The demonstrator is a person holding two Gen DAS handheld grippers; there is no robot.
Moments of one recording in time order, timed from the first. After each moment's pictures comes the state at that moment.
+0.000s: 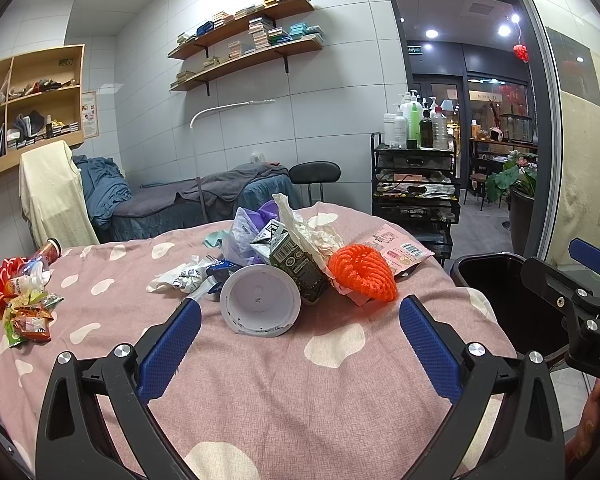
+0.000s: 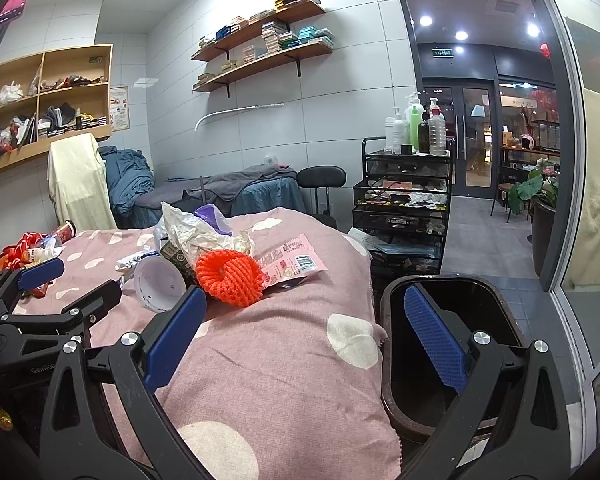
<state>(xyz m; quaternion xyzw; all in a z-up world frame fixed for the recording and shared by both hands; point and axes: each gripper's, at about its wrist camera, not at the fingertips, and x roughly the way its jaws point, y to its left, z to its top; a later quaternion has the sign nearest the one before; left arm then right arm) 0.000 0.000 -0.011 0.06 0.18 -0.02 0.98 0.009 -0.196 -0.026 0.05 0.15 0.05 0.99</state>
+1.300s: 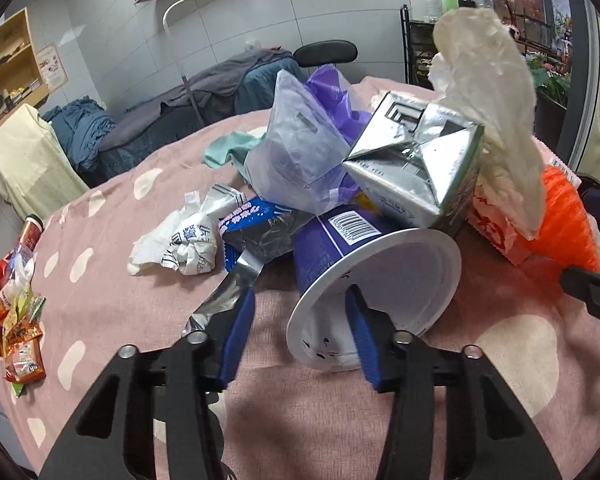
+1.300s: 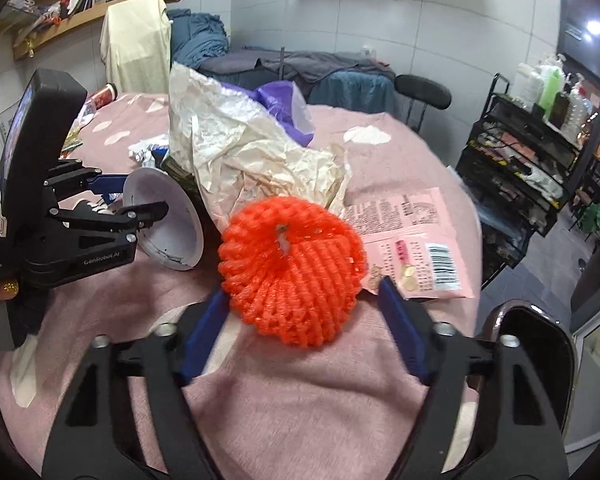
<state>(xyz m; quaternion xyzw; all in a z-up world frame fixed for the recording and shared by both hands) 0.152 0.066 -0.058 0.12 0.39 -0.01 0.91 0.186 -0.098 -0.059 -0.10 0.35 0.20 0.91</state>
